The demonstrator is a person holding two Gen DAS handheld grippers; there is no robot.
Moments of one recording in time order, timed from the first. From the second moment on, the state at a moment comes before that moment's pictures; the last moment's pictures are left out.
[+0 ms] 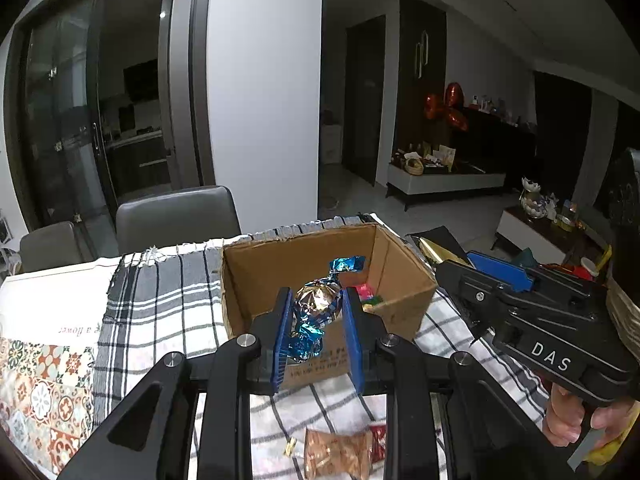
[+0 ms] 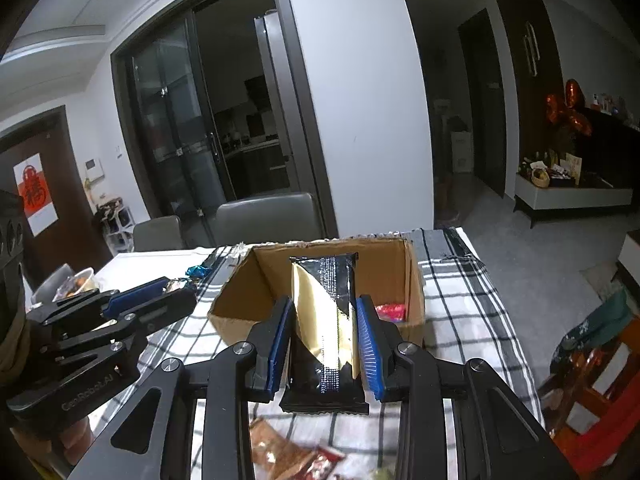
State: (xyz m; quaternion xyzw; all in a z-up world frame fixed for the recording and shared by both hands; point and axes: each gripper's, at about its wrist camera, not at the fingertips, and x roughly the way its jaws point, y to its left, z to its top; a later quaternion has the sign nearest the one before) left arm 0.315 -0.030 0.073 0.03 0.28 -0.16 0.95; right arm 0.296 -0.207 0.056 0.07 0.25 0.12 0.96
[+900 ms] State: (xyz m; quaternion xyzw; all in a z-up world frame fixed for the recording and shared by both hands) left arm 0.375 -0.026 0.051 0.03 0.30 -0.12 0.95; right arm 0.374 -0.219 0.029 0.06 0.32 0.09 0.94
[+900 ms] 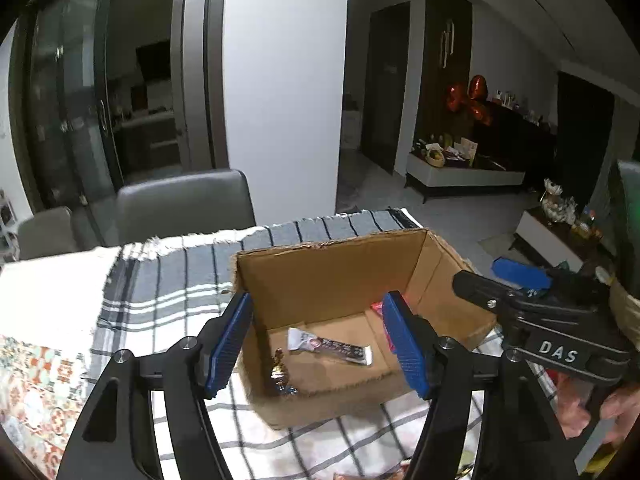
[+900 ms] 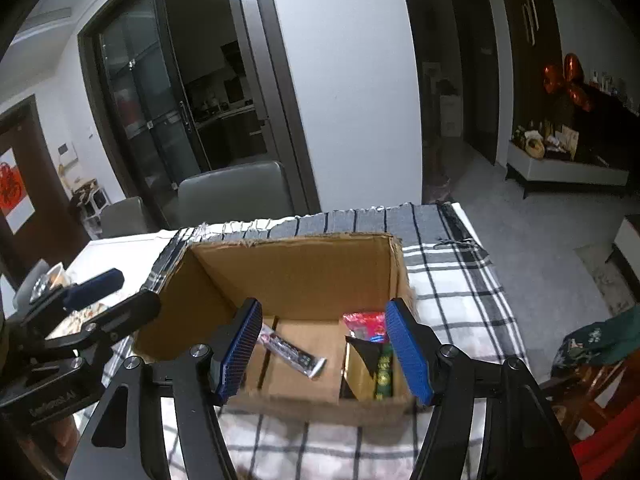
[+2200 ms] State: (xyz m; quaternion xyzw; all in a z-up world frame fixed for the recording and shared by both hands) left arm 0.227 -0.008 0.001 0.05 0.30 -0.13 0.94; right arm 0.229 -0.190 -0.022 0.02 0.32 0.12 0.94
